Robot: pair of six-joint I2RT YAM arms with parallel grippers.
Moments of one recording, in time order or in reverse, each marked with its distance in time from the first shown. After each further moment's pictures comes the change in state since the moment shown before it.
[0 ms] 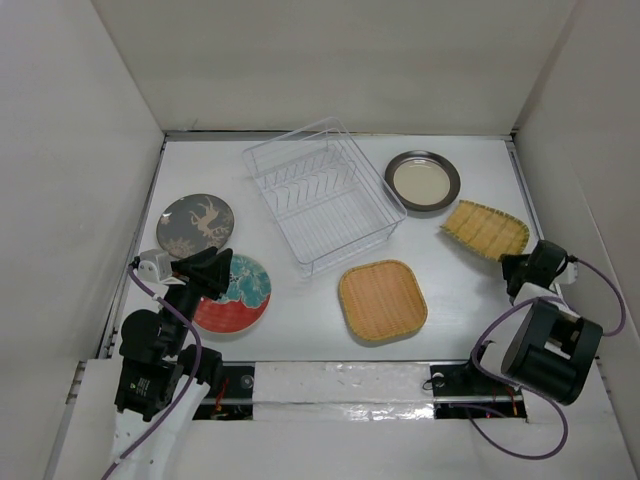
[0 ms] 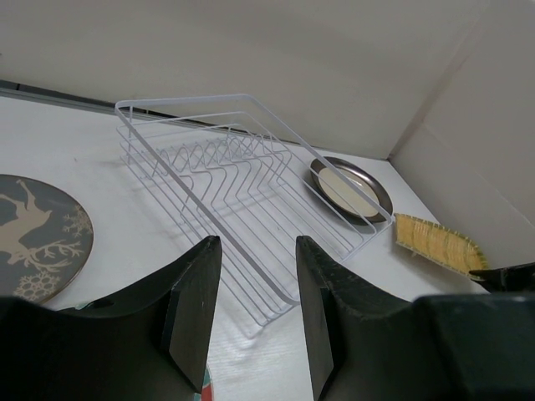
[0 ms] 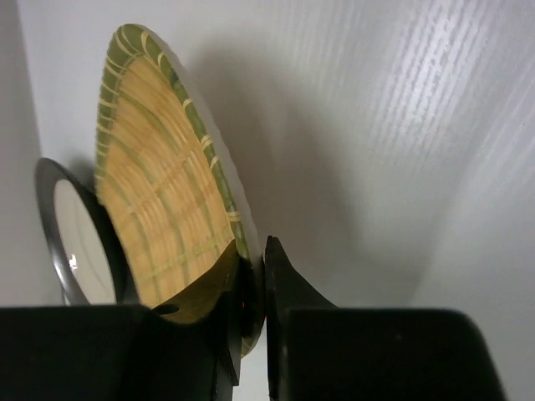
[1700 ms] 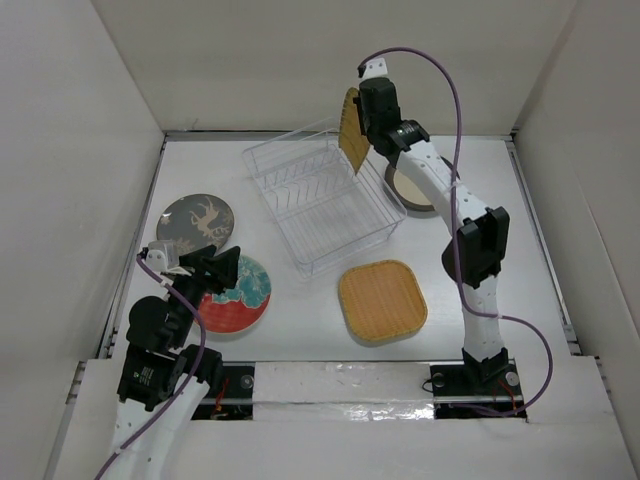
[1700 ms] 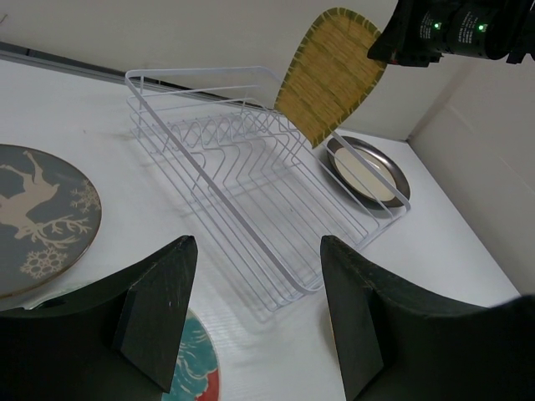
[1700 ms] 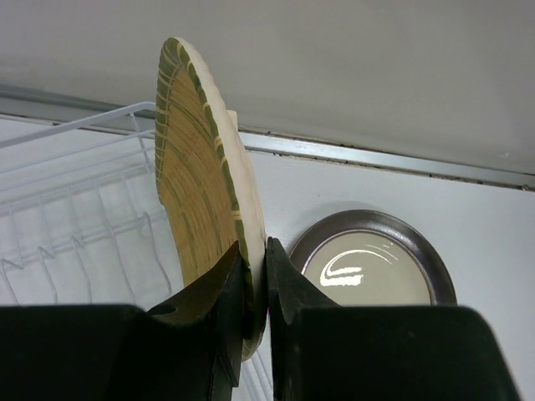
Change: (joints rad) left arm 0.000 0.074 0.000 -0.014 -0.018 -0.005; right arm 1.038 0.892 1.864 -0.674 0.524 -1.033
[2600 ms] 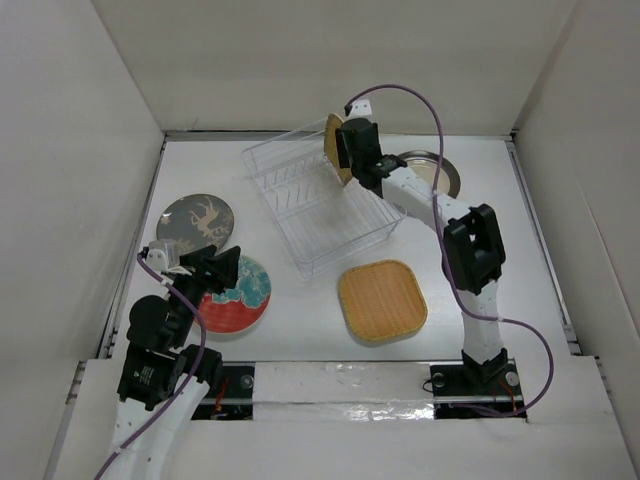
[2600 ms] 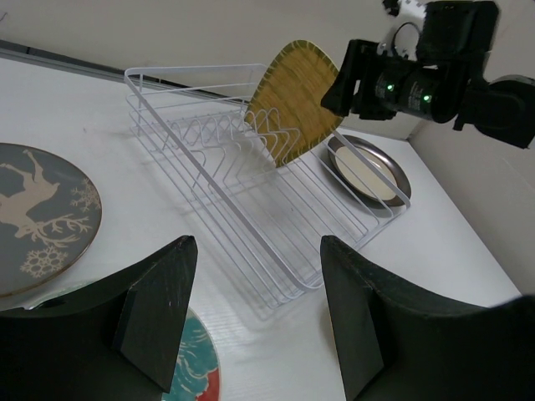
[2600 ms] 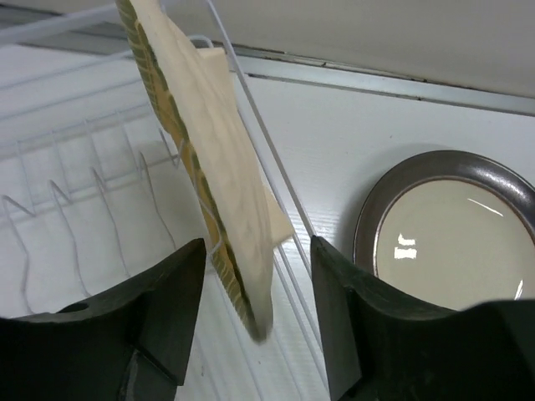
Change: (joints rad) left arm 0.000 0.005 0.000 0.000 0.000 0.000; right arm 0.076 -0.033 -0.395 0.283 0.036 0.102
